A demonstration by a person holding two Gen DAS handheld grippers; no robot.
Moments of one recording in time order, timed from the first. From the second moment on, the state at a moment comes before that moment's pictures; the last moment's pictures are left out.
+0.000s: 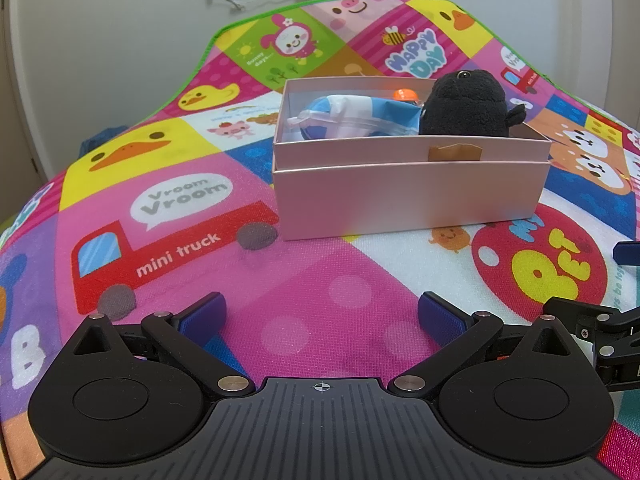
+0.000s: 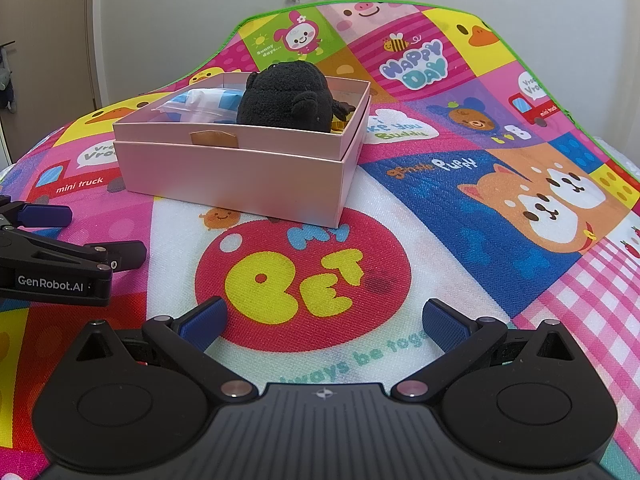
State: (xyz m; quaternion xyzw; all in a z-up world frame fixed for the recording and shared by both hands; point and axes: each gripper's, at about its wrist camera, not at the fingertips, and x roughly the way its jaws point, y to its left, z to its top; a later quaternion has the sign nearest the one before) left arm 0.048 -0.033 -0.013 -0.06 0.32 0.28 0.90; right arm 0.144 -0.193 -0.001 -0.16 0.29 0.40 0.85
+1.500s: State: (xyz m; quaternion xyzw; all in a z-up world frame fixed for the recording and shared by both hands) left arm 0.050 -0.034 -0.012 -0.06 0.32 0.28 0.90; right arm 0.144 -0.193 -0.001 -0.16 0.29 0.40 0.85
